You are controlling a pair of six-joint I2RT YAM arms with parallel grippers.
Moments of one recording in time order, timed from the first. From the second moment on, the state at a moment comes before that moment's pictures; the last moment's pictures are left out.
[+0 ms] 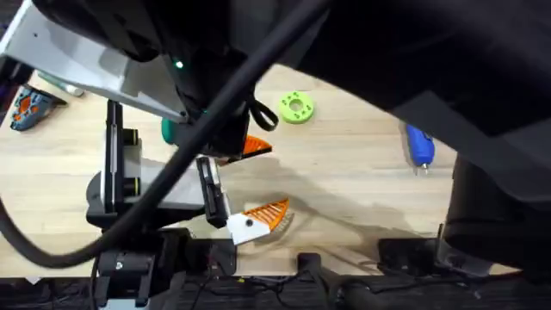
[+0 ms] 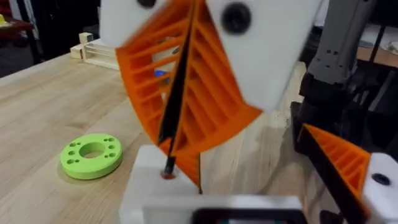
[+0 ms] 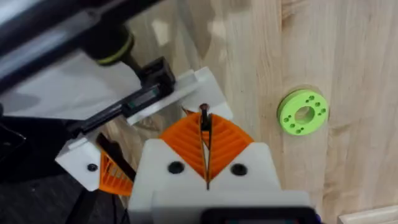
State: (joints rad) left arm 0.02 0.01 0.01 -0.15 1.28 0.03; right arm 1.14 2.08 2.36 -1.64 0.06 -0.27
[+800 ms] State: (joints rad) left arm 0.02 0.01 0.01 -0.15 1.28 0.03; right arm 1.14 2.10 2.36 -1.65 0.06 -0.27
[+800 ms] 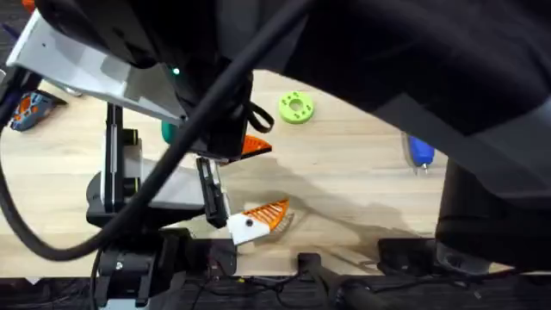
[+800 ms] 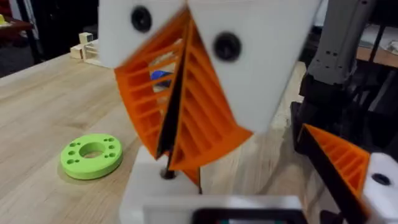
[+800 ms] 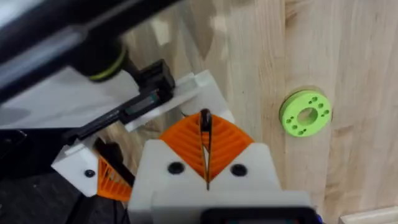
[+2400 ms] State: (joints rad) left arm 0.02 0.01 0.01 -0.15 1.29 0.01; right arm 1.14 2.14 2.36 -1.63 0.06 -0.27
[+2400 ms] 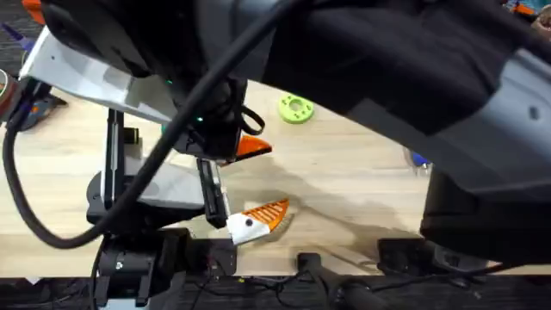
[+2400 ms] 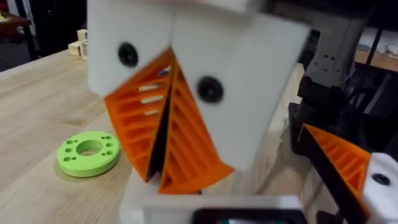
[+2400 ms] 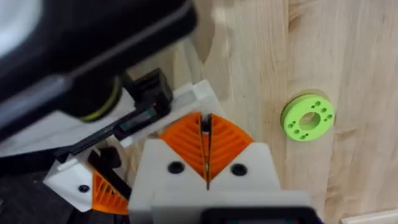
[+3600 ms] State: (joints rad) left arm 0.02 0.01 0.01 -0.15 1.29 0.01; right arm 1.13 2.08 2.38 -1.65 0.07 -0.22
